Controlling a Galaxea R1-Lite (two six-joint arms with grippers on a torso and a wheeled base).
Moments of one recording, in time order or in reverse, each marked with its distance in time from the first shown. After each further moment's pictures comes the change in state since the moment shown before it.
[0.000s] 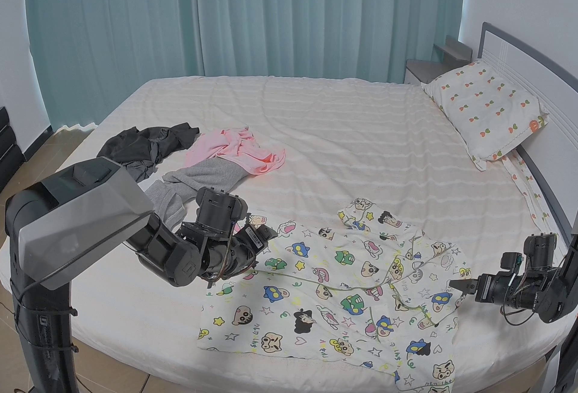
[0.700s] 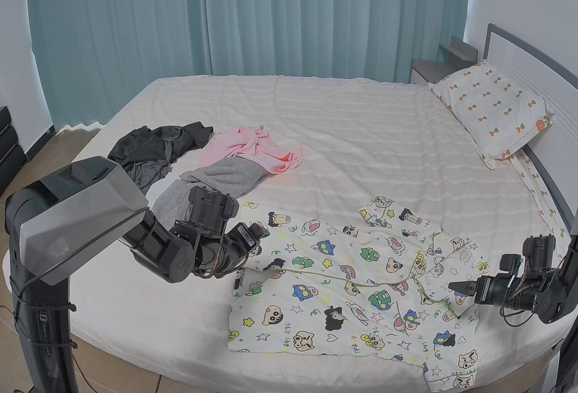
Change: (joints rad) left arm 0.026 0.005 0.000 0.005 -0.033 -0.001; right arm 0.001 0.006 0.005 0.002 -0.001 -0.002
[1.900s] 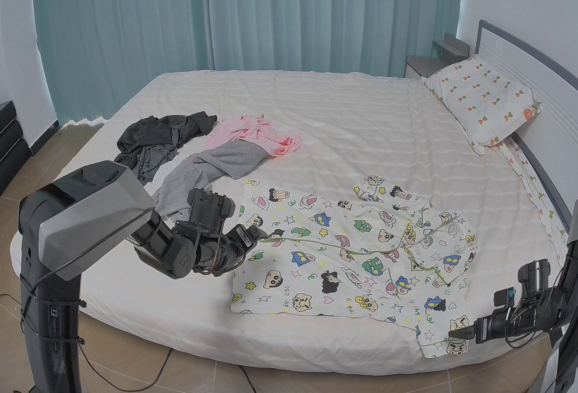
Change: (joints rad) left arm 0.044 0.075 -0.059 0.003 -0.049 0.053; right arm -0.043 0.053 0.100 0.146 -0.013 -0.257
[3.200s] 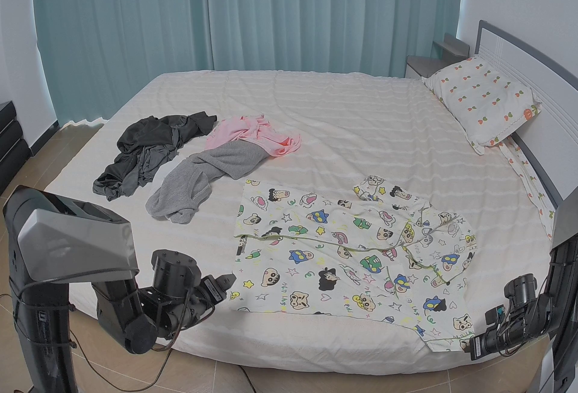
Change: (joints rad) left arm 0.005 -0.091 0.671 -0.662 0.187 0.072; right arm 0.001 0.193 0.000 0.040 -0.205 -0.135
